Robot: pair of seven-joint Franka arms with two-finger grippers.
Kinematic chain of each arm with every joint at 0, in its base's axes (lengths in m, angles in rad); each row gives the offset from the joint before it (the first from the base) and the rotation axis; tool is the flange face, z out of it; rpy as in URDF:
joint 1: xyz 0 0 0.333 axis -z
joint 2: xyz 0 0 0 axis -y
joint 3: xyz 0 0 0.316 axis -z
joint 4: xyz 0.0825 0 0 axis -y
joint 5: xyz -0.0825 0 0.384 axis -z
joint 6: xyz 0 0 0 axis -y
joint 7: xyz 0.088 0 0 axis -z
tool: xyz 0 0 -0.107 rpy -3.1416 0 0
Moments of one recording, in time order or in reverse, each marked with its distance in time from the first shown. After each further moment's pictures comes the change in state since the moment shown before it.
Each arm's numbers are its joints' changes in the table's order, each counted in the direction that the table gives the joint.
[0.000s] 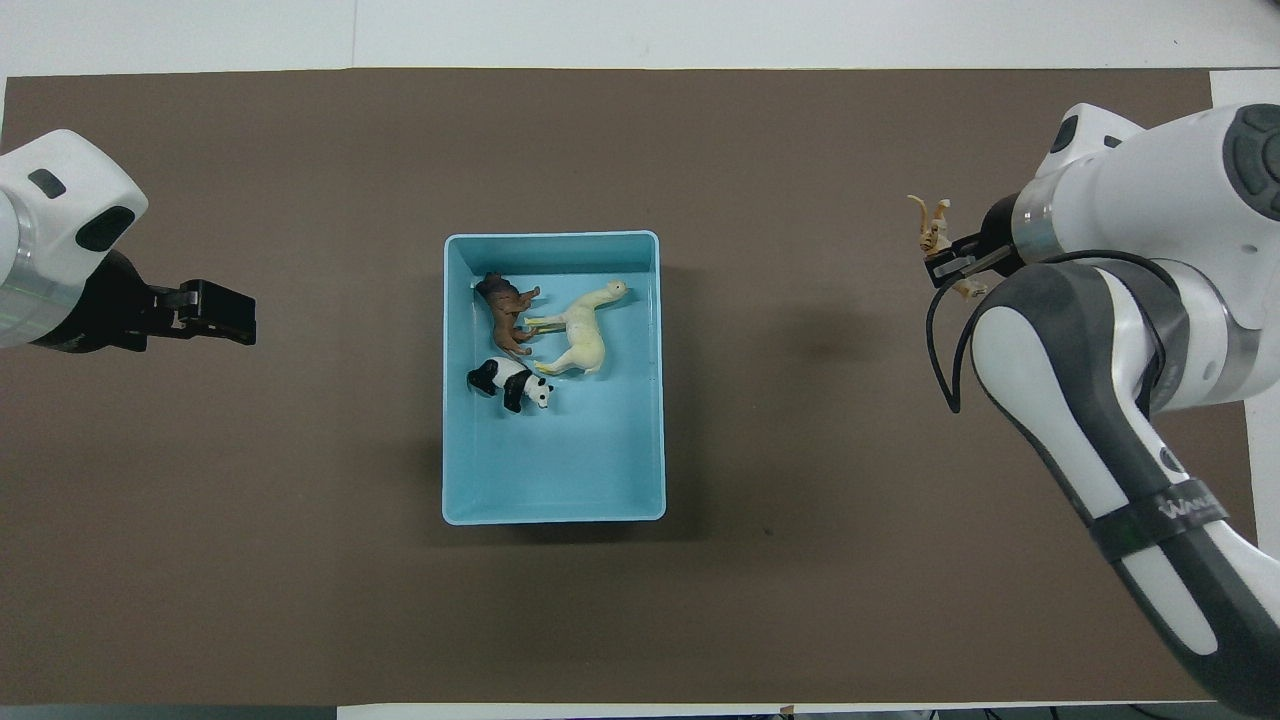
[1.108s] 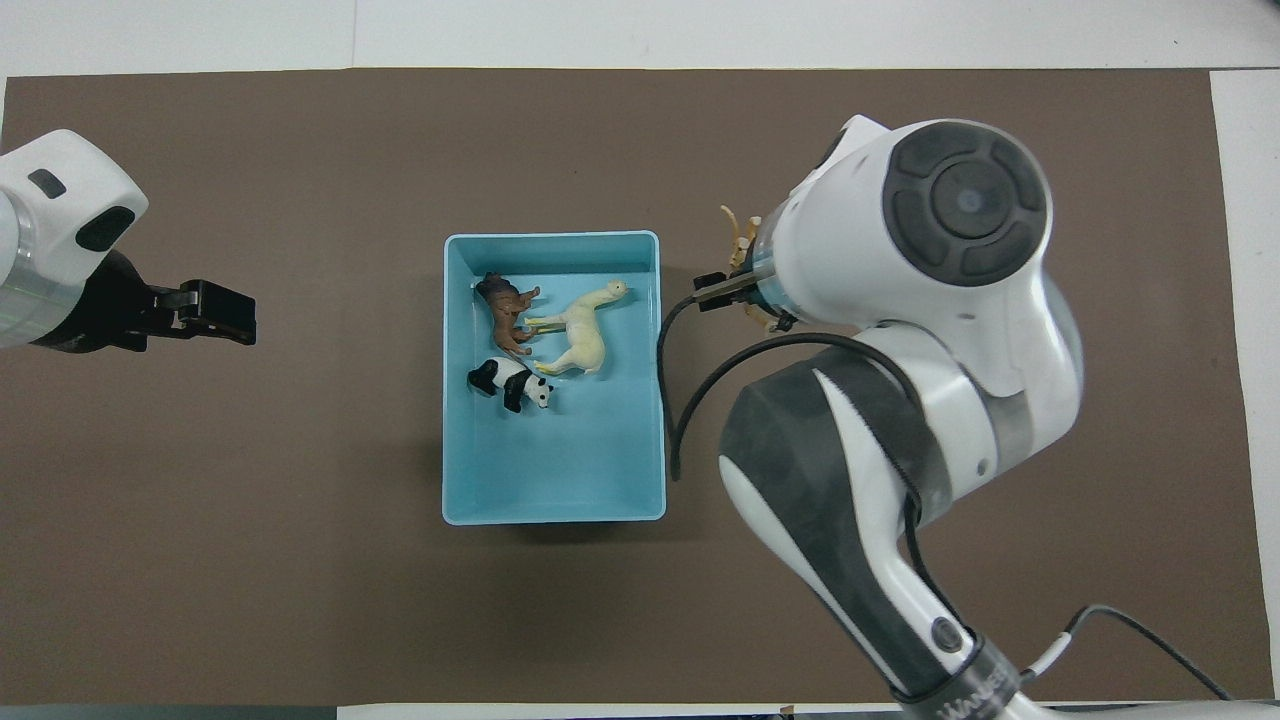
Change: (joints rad) left arm 0.000 0.000 0.000 0.000 0.000 0.000 0.000; right arm -0.233 -0.037 -0.010 0.132 -0.009 -0.039 0.491
